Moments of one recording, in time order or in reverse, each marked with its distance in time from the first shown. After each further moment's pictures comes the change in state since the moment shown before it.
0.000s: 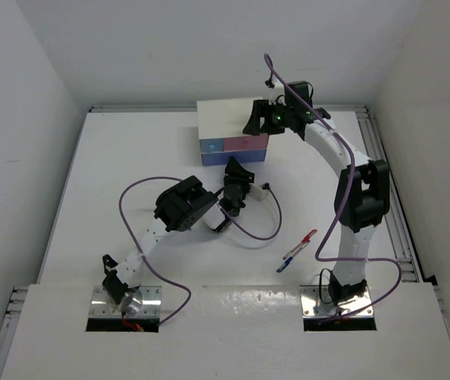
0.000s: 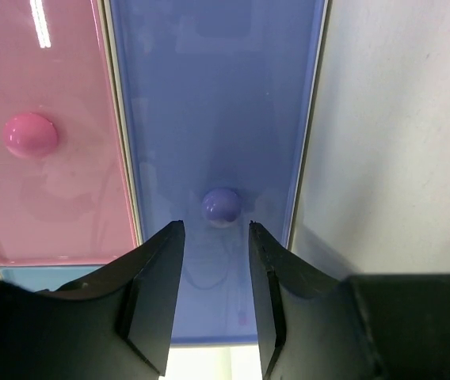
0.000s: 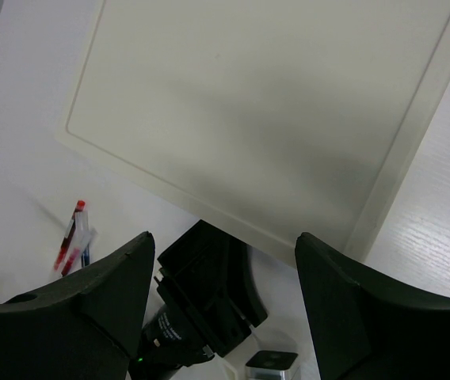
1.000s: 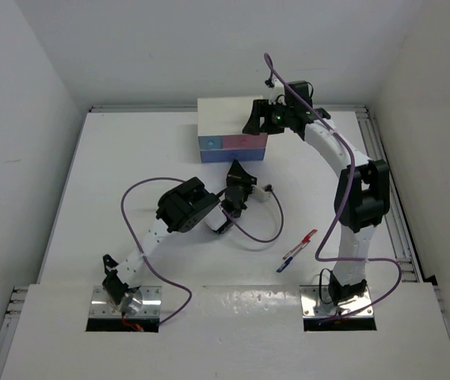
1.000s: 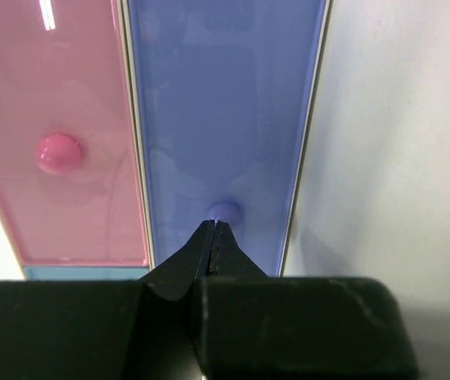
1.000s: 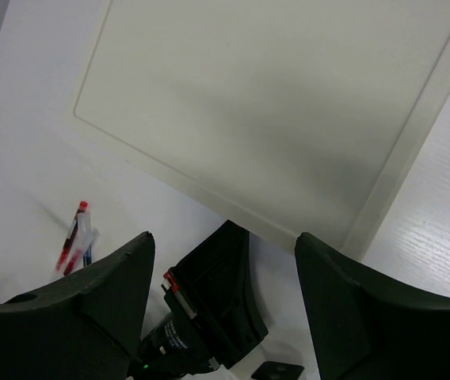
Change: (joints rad) left arm -0.011 0.020 0.024 0.015 0.020 0.002; right arm 0.000 0.000 0.000 0.008 -0.006 0.000
